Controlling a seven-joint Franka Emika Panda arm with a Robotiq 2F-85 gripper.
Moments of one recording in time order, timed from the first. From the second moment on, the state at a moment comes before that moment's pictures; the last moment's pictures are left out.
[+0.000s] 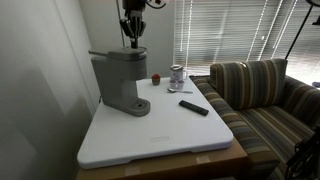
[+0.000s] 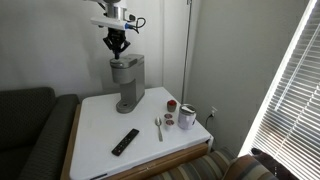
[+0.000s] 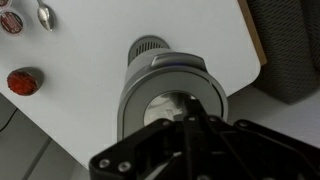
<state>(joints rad) 0.19 1.16 0.11 -0.37 0.03 1.57 -0.21</state>
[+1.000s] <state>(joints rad) 0.19 1.15 0.10 -0.37 0.03 1.50 -0.02</state>
